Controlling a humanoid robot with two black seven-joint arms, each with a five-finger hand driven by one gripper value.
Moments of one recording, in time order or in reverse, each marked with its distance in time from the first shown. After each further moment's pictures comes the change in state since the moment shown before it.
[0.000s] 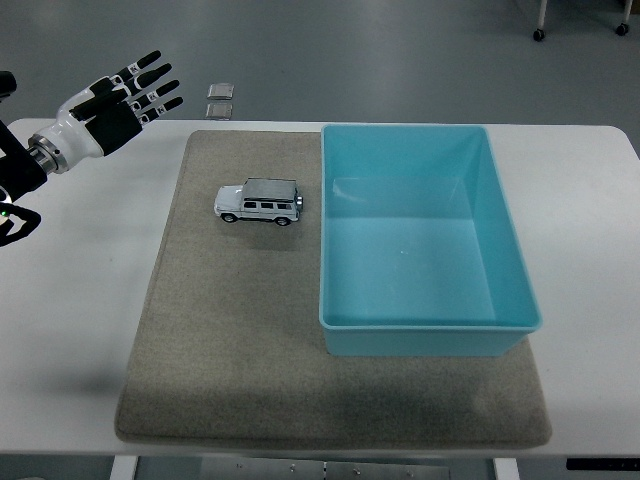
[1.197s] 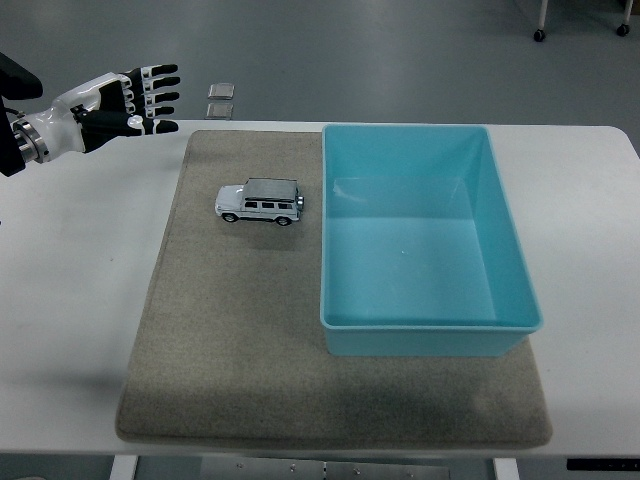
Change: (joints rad) left arm -0.037 0.089 0.019 -0.068 0.784 -0.040 -0.289; right arm 0.000 0.000 0.000 0.000 0.000 0.000 0.000
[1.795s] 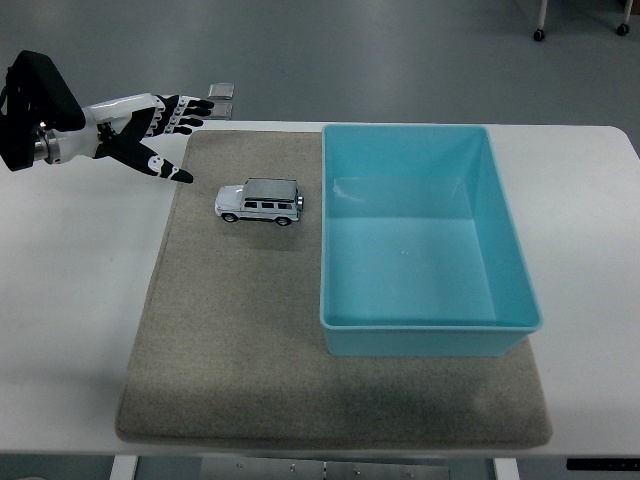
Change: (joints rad) left arm -0.038 0.049 0.071 -0.143 0.355 0.007 -0.064; right arm 0.000 0.000 0.000 -0.001 0.000 0.000 0.000
